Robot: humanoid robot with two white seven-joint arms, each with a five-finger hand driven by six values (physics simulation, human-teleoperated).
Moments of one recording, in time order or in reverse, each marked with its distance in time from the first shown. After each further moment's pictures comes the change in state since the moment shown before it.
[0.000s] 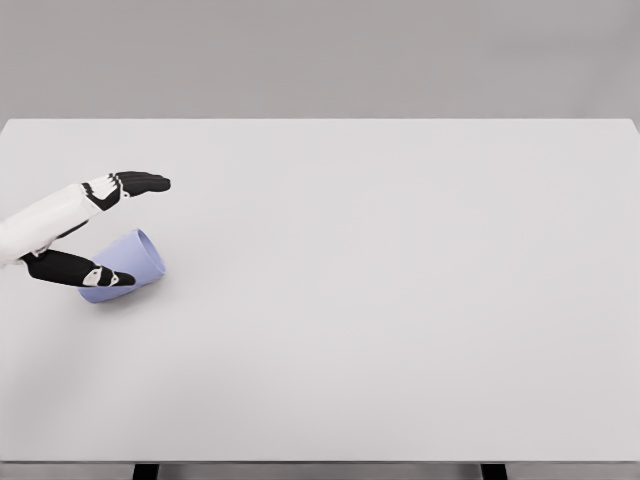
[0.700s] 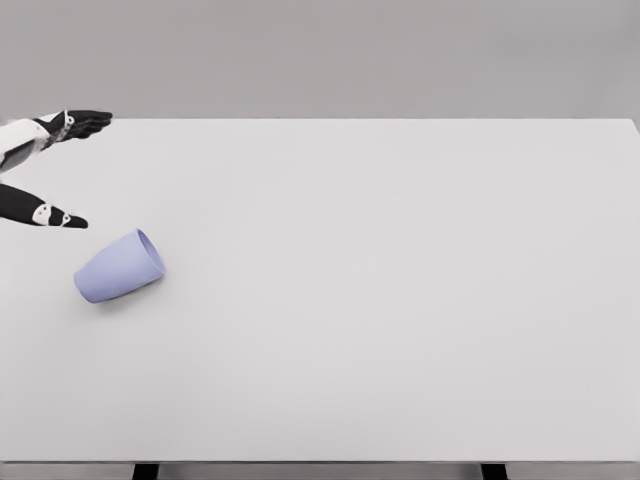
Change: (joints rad) left arm -0.210 0.278 -0.193 -0.002 0.381 0.479 0.064; right arm -0.003 0.000 -0.006 -0.005 0.001 0.003 -0.001
